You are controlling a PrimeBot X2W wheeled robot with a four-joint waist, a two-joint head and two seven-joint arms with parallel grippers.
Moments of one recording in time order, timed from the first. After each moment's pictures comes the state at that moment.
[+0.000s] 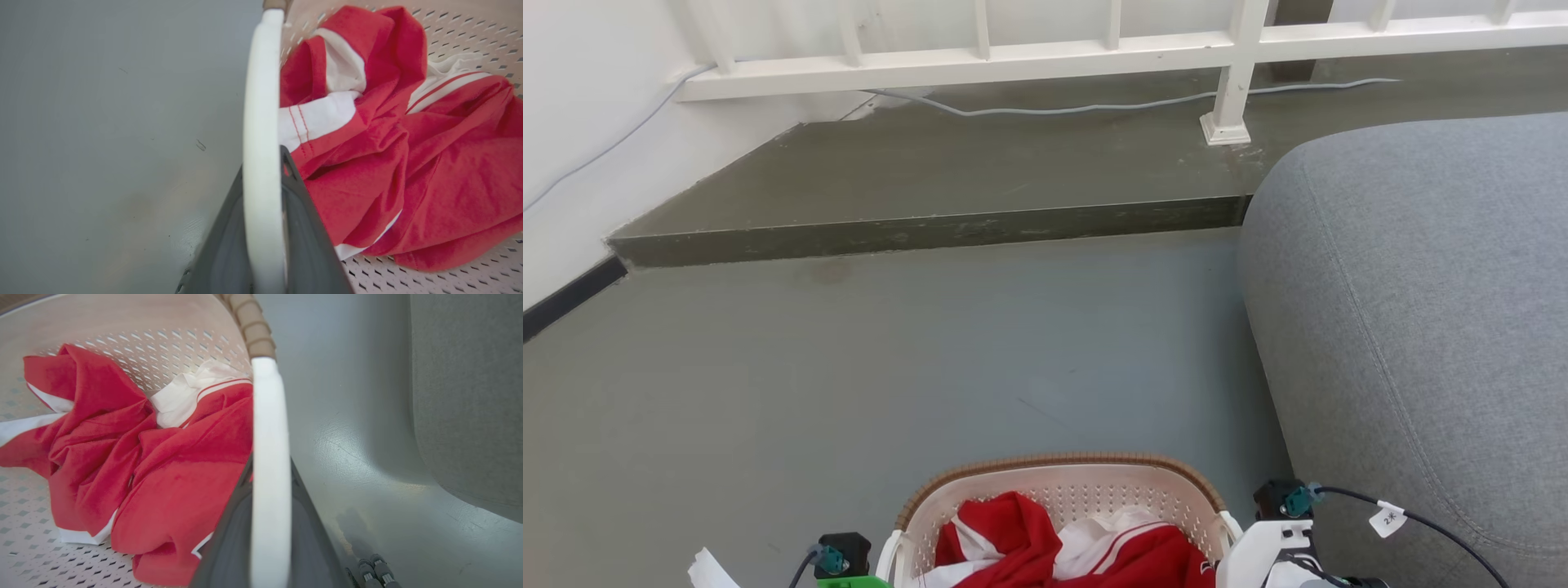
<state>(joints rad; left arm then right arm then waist) -0.30 -0.01 -0.70 1.17 -0.76 -0.07 -0.03 -0.30 -0.03 0.83 1.08 0.81 -0.07 0.05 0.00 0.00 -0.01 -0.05</state>
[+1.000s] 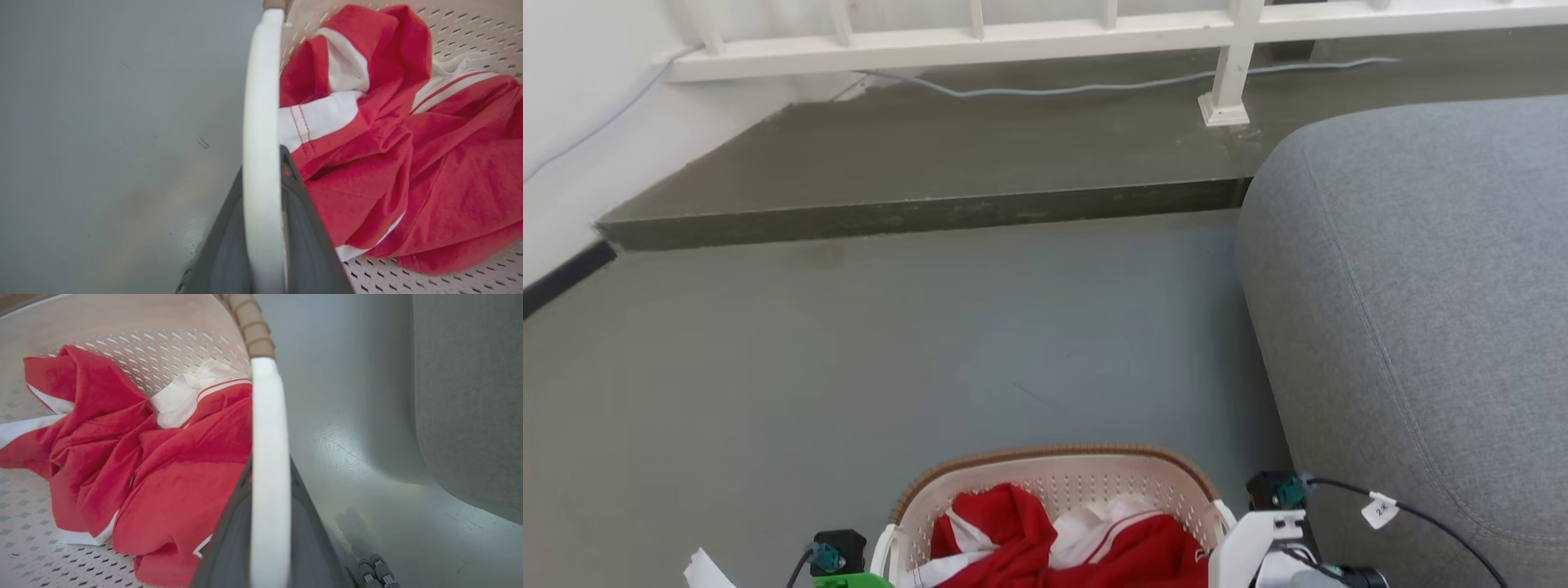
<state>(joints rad) -0.30 0.00 -0.72 1.15 -0.79 -0.03 -0.04 -0.31 -0.03 0.89 1.05 0.86 -0.10 0.04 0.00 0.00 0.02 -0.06</state>
